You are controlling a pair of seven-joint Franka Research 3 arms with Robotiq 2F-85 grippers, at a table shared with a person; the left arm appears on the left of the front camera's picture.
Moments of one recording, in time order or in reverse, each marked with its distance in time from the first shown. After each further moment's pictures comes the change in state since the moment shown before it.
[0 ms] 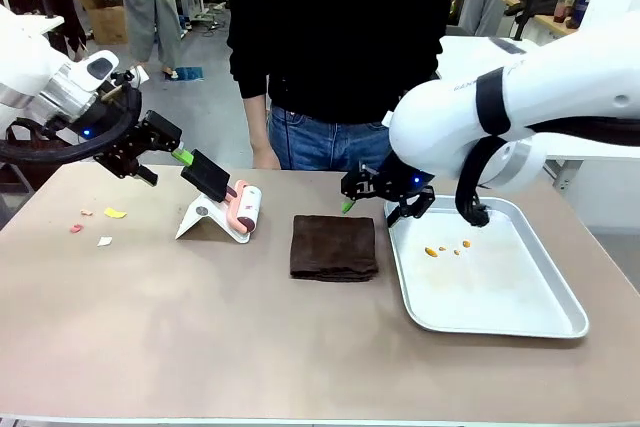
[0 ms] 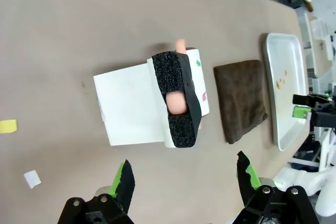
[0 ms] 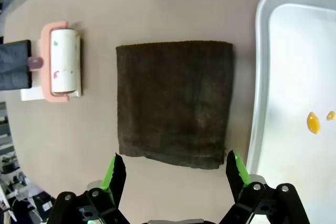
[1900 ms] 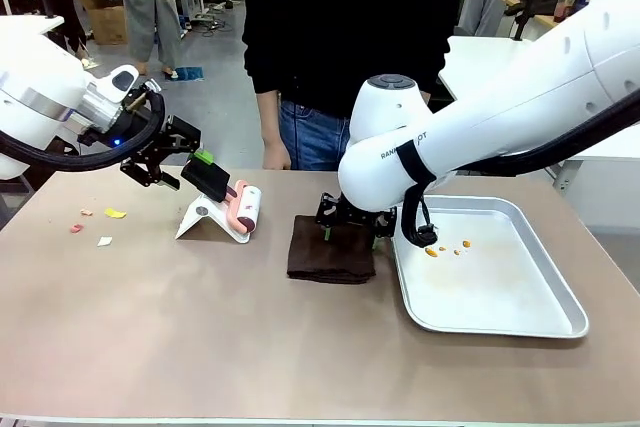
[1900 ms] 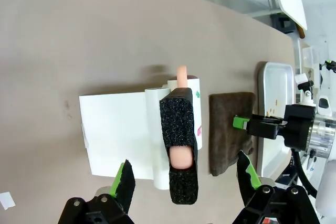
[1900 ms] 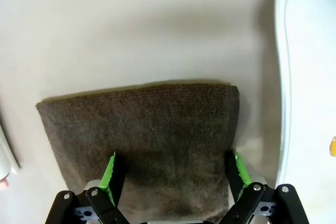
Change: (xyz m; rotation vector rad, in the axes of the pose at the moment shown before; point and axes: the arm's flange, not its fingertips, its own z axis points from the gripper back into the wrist) left arm 0.018 0.008 -0.041 -0.063 -0.053 0.145; right arm 0.035 0.028 -0.114 -0.330 0.066 -0.160
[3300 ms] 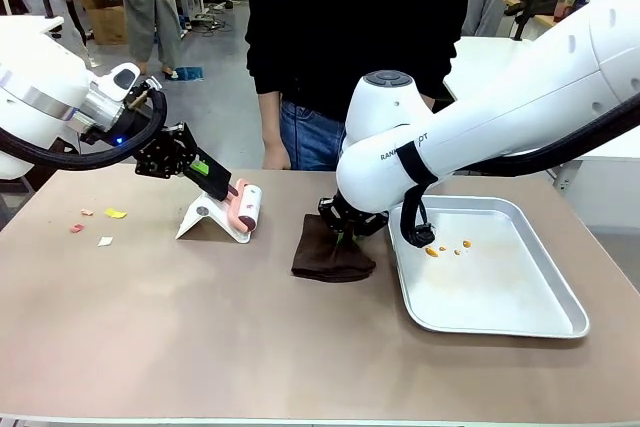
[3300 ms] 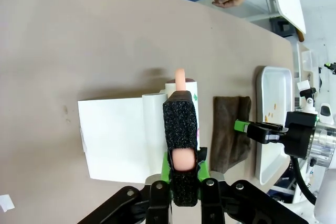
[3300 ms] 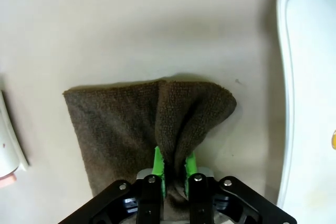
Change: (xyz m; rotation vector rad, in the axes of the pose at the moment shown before) left arm 0.002 -0.004 -0.001 -0.002 -0.019 0.000; right arm -0.005 0.007 0.009 0.016 -0.024 -0.004
